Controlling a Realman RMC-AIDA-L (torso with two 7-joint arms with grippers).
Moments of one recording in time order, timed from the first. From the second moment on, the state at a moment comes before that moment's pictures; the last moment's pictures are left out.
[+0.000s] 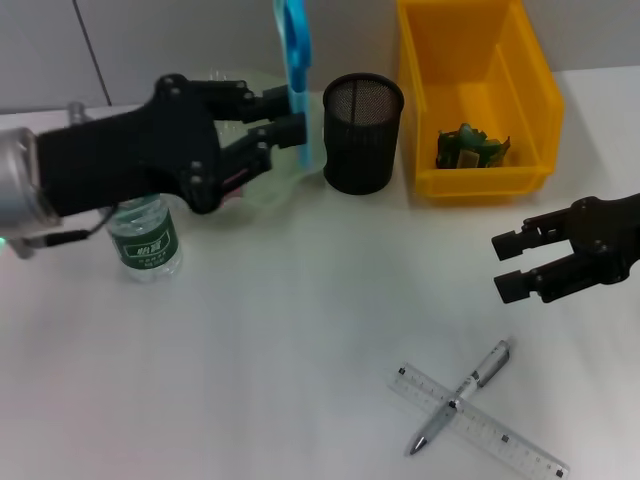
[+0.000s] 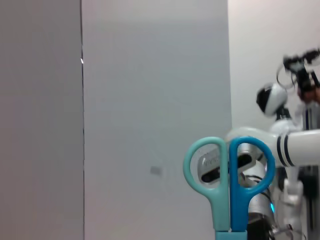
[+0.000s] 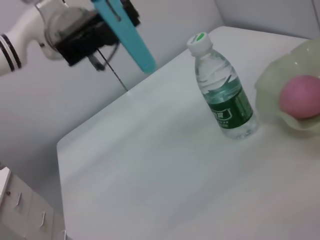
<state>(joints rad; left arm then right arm) -0.56 -2.07 0.99 0.77 1.48 1.67 -1.28 0.65 1.90 -0.58 -0.76 -2.28 -1.95 1.75</state>
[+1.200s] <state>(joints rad) -0.54 -2.08 1.60 0.36 0.66 1.32 -0.75 0.59 1.97 -0.56 -0.73 -2.15 -1.82 1.62</state>
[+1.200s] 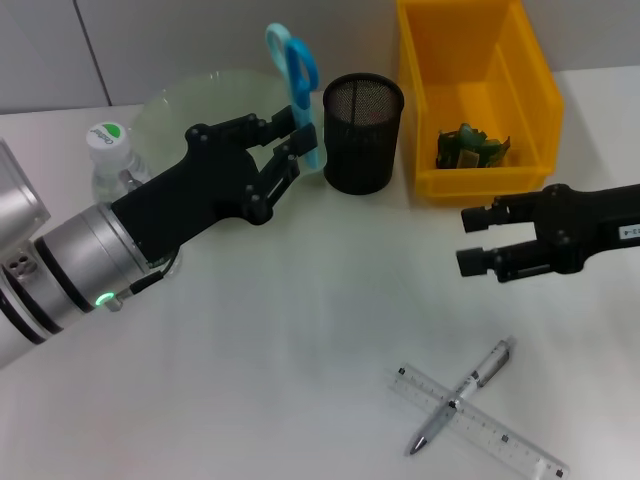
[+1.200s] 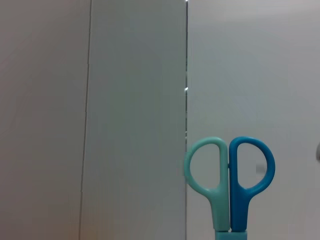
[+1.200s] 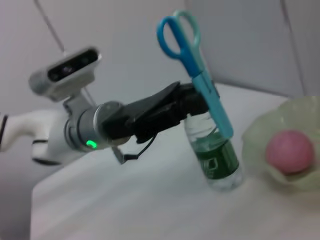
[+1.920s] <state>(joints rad) -0.47 -2.08 2.00 0.45 0.19 1.10 -0.58 0.47 2.05 -0.53 -0.54 -1.83 -1.71 1.25</state>
